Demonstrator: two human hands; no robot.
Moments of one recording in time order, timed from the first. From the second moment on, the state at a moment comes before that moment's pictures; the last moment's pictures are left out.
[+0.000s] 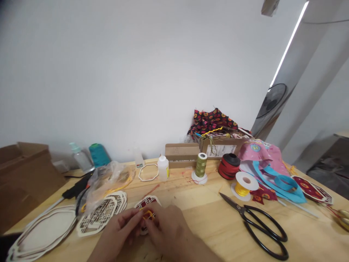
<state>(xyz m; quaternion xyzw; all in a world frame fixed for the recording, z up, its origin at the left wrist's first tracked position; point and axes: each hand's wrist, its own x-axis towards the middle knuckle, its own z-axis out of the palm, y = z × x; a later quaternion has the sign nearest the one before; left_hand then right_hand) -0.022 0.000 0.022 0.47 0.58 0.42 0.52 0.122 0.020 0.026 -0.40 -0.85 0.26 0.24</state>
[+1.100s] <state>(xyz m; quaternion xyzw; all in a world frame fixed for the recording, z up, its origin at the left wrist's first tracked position) -0.026 0.004 0.016 0.44 0.53 0.43 0.59 0.122 0.027 0.019 -0.45 -0.85 0.14 0.24</state>
